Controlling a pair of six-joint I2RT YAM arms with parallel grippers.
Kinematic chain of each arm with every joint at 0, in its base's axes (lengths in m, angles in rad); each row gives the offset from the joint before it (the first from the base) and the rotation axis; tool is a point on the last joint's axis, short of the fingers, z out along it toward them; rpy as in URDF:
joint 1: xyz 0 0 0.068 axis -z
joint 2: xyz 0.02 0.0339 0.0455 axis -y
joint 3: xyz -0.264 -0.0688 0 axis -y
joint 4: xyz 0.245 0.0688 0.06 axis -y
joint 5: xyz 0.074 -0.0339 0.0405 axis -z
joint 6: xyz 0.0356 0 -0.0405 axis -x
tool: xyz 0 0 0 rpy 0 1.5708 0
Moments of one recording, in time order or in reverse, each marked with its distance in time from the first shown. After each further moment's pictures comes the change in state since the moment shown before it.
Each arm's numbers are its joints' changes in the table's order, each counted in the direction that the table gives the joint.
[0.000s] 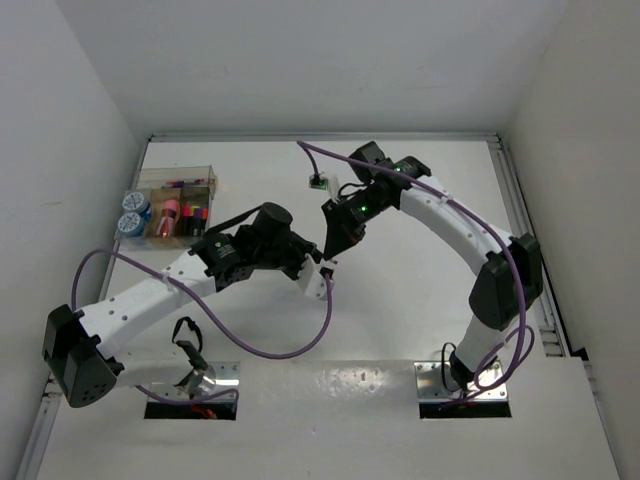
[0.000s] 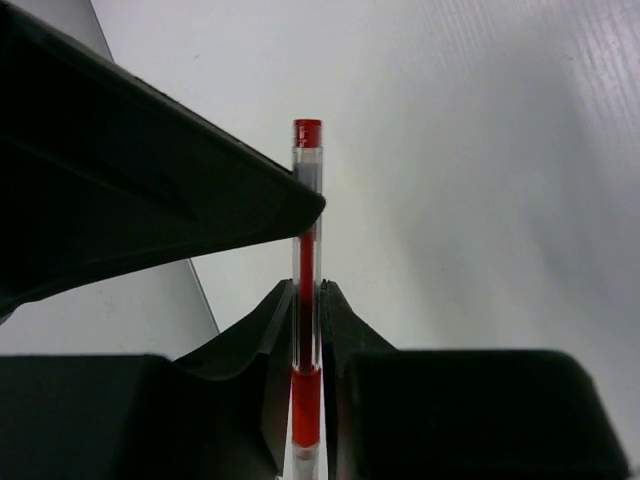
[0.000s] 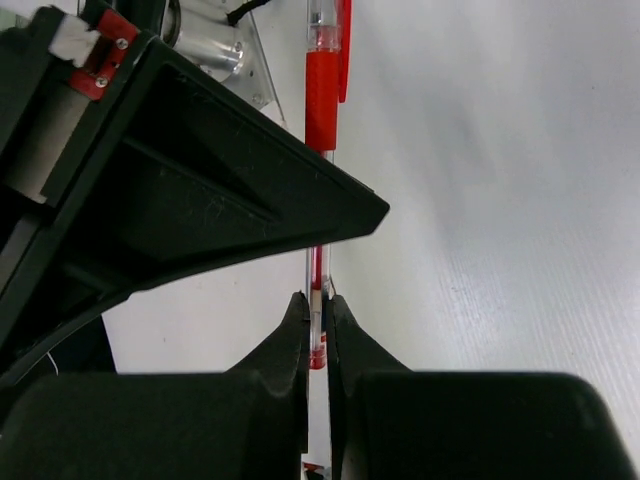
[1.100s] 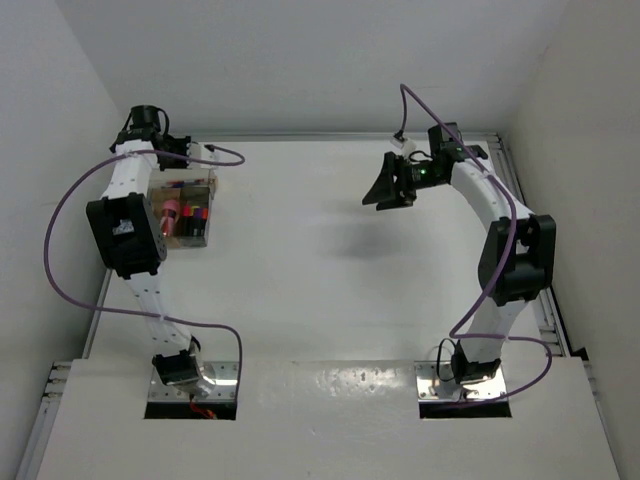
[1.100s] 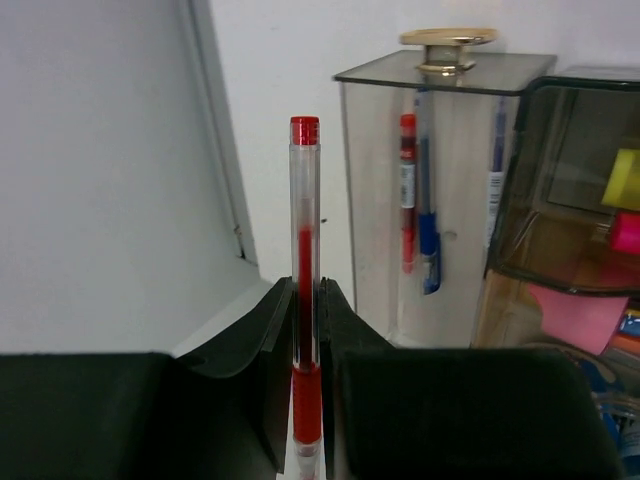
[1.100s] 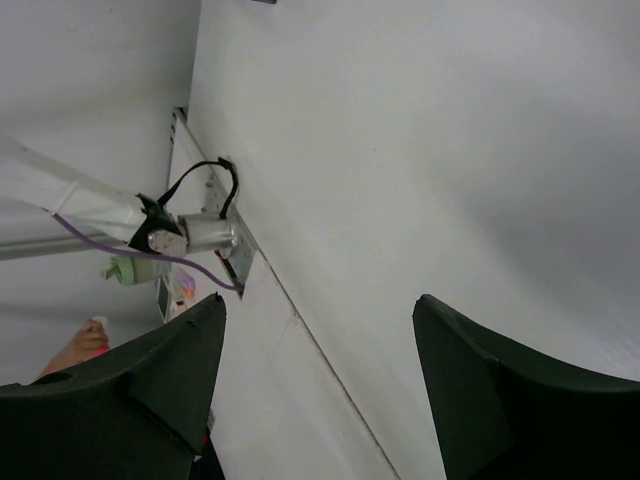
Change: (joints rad) left arm -1.032 -0.905 0.886 -0.216 0.103 -0.438; right arm 0.475 -0.109 -0.051 0.242 -0.145 -0.301
